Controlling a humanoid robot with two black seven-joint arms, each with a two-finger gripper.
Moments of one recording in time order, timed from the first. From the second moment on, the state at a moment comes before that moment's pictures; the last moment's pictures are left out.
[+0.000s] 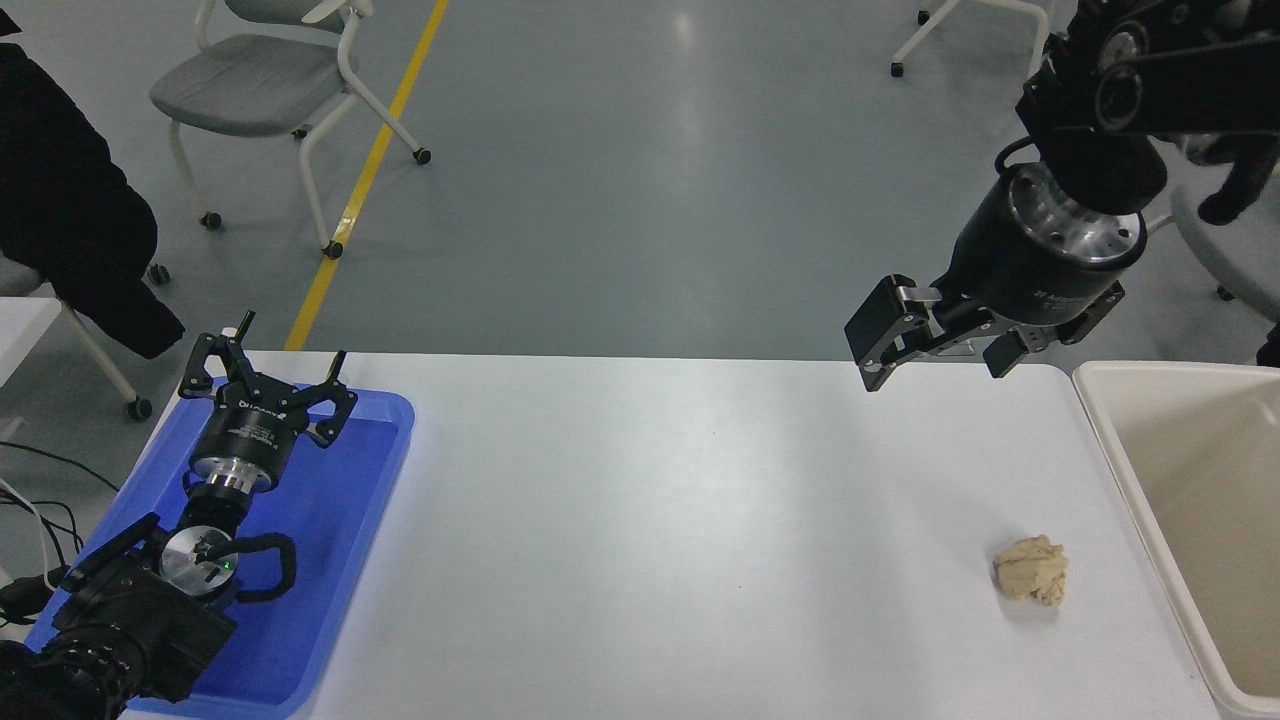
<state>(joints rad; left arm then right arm) -0.64 0.20 -0.88 -0.19 -0.21 -0.79 -0.30 2.48 -0.18 -1.31 1.52 -0.07 0.78 0.02</state>
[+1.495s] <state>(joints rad) -0.64 0.20 -0.88 -0.19 -0.21 -0.79 -0.30 1.44 -0.63 -0.92 1.05 -0.69 0.51 0.02</state>
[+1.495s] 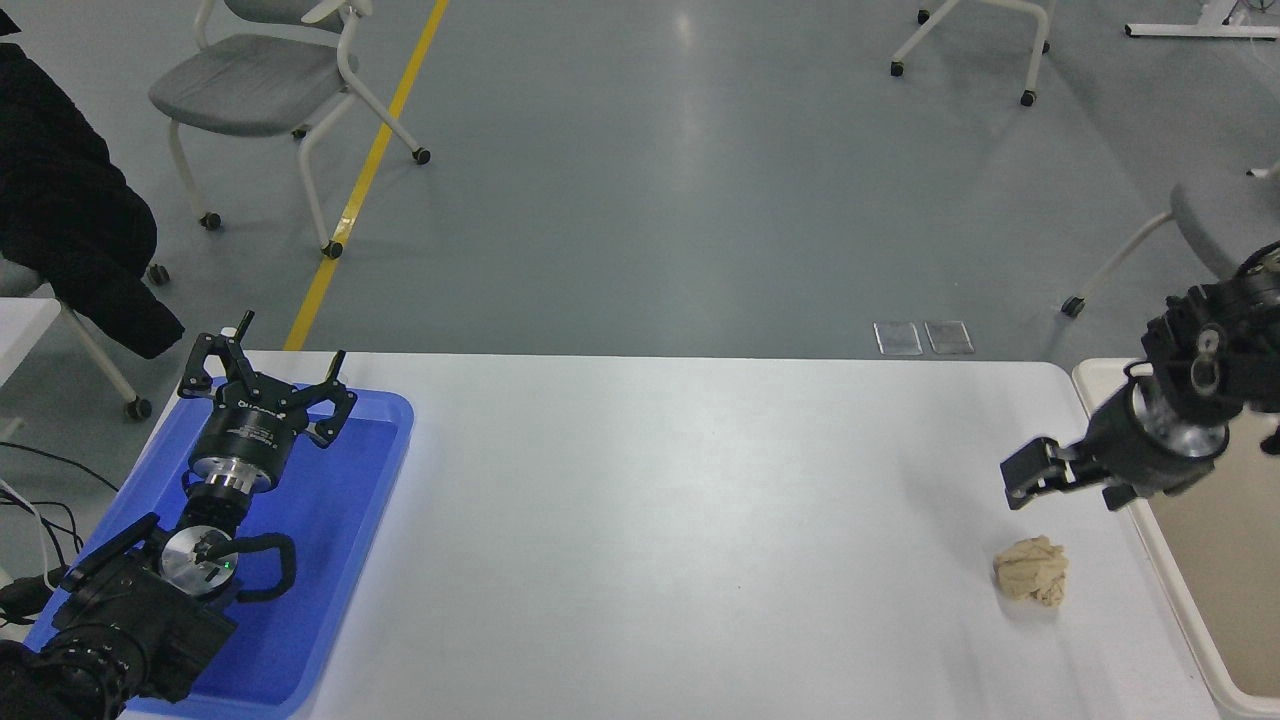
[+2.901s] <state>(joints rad) -0.64 0.20 -0.88 -0.20 -0.21 -0.79 -0.30 1.25 -0.62 -0.79 0.93 -0.80 0.33 0.02</state>
